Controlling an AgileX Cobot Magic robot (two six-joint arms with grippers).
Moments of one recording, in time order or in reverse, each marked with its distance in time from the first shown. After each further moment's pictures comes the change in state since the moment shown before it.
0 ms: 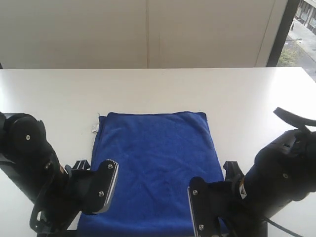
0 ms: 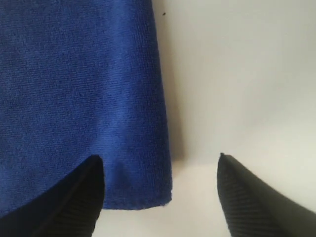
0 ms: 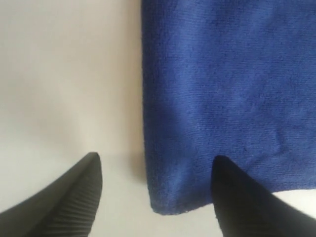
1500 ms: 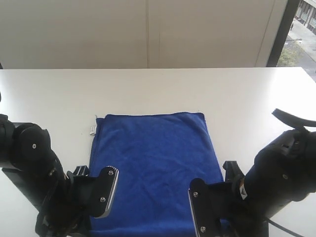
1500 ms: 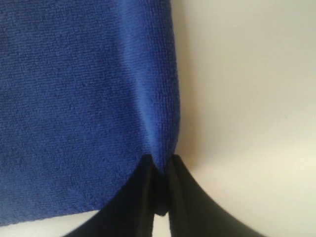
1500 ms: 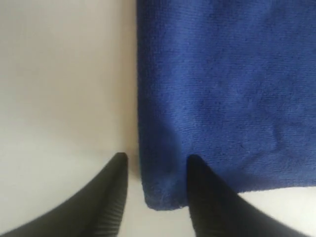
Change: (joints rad) left arm 0.000 0.049 0.017 0.000 -0.050 0.004; right arm 0.000 0.004 0.000 -0.023 -0.001 -0.008
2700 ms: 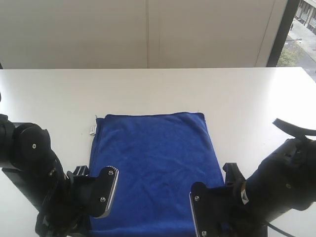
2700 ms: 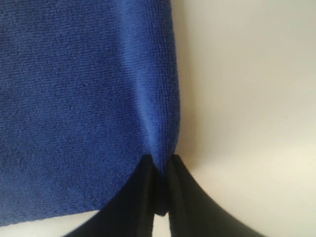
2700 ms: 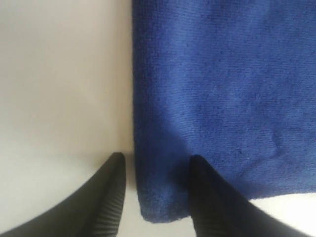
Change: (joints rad) left arm 0.000 0.000 0.000 0.000 0.000 0.000; right arm 0.000 0.009 0.041 -0.009 -0.087 -0.002
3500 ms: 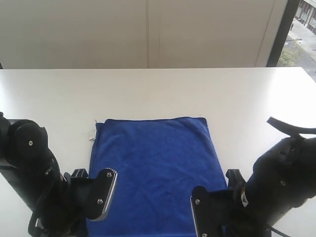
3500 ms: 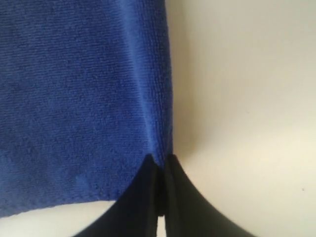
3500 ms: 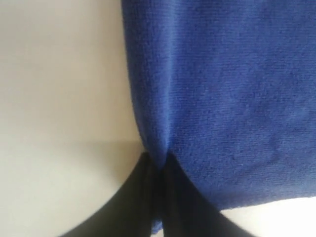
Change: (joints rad) left arm 0.000 -0.024 -0.002 -0.004 0.080 -0.002; right arm 0.000 0.020 -0.013 0.003 0.092 0.024
